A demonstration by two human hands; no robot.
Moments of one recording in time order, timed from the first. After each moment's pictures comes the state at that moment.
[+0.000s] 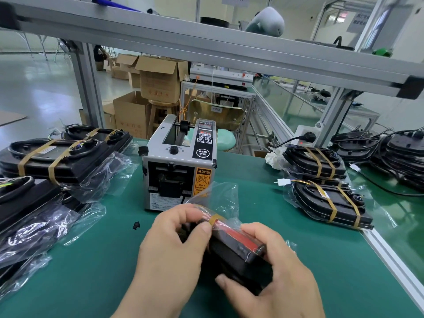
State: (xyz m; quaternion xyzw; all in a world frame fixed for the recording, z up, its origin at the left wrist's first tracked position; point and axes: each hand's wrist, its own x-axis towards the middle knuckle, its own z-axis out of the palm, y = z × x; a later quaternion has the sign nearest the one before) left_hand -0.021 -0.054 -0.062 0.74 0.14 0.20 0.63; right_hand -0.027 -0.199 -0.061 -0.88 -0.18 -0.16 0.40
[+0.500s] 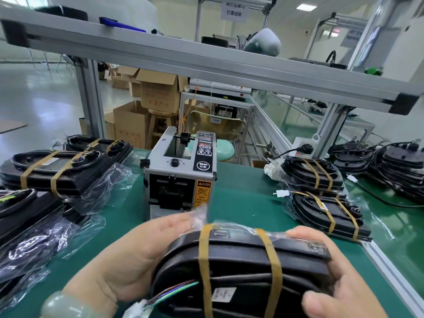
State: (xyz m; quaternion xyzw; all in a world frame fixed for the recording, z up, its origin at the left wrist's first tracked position) left_hand 0.003 -0.004 -0.048 0.54 0.03 -0.17 0.82; right_hand -0.010 -0.258 -0.034 -0.60 -0.19 0.10 0.77
